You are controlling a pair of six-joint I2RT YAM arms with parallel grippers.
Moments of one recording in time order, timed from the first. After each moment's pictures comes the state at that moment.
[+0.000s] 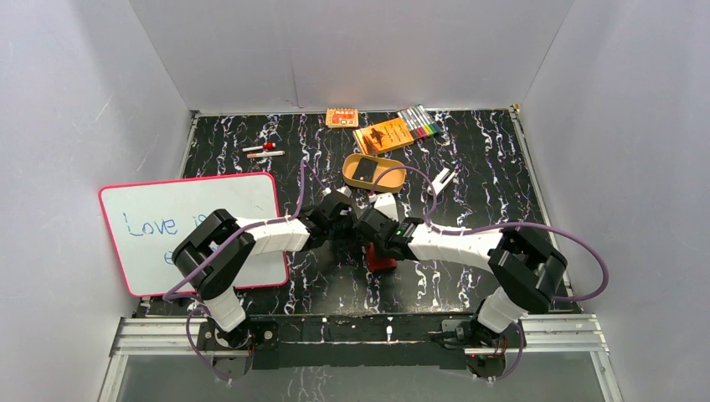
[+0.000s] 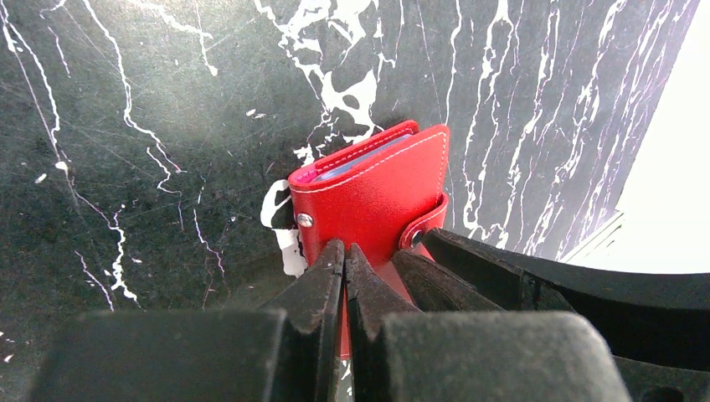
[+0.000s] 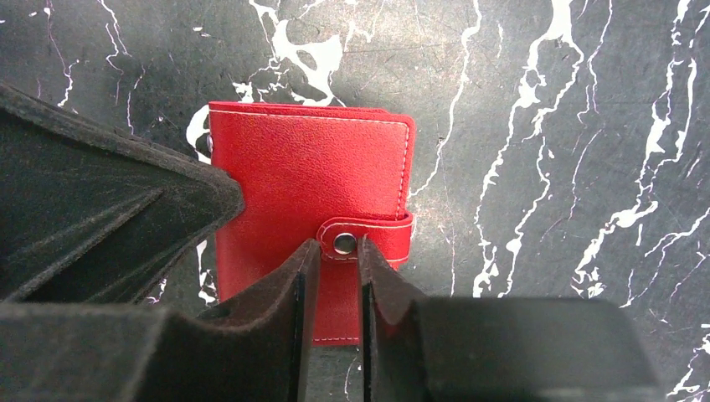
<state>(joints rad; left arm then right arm) -0.80 1.70 0.83 0.05 0.14 -0.97 1.02 1.56 0.89 -0.46 0.44 0.67</state>
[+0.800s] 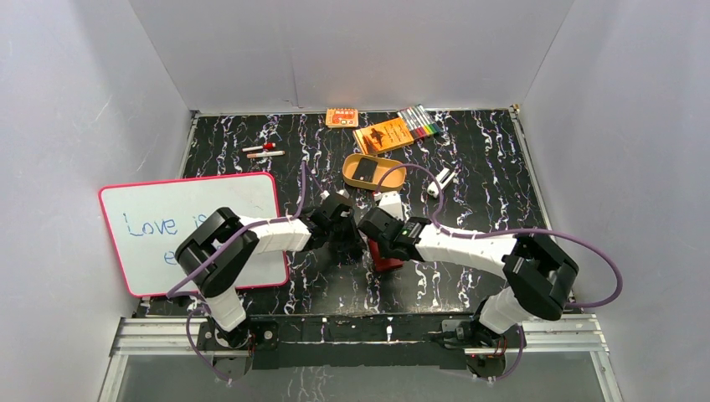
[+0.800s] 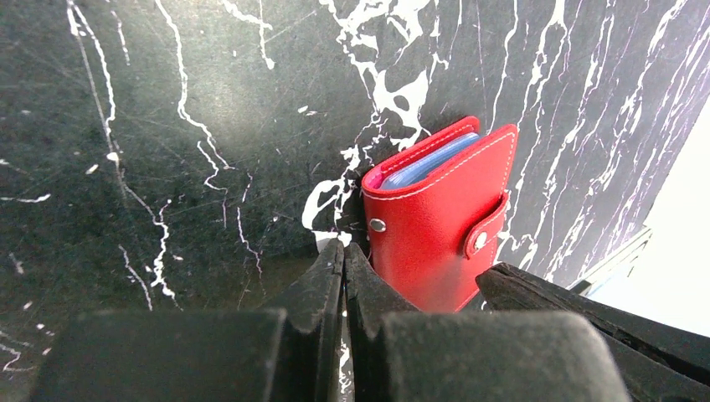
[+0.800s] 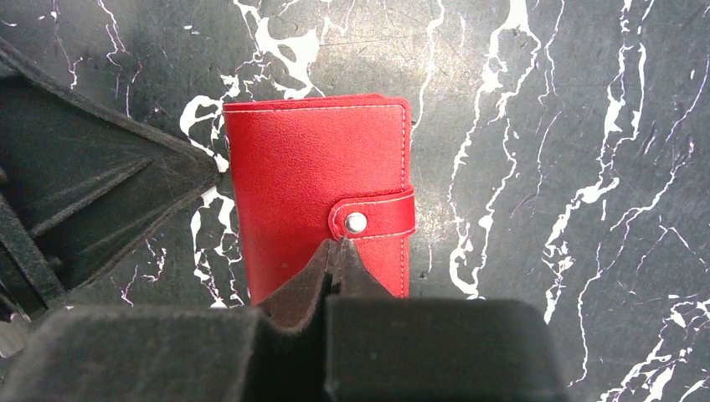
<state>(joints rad) -0.80 1.72 0.83 0.02 0.12 -0.98 1.02 1.50 0.89 -0.53 0.47 0.70</state>
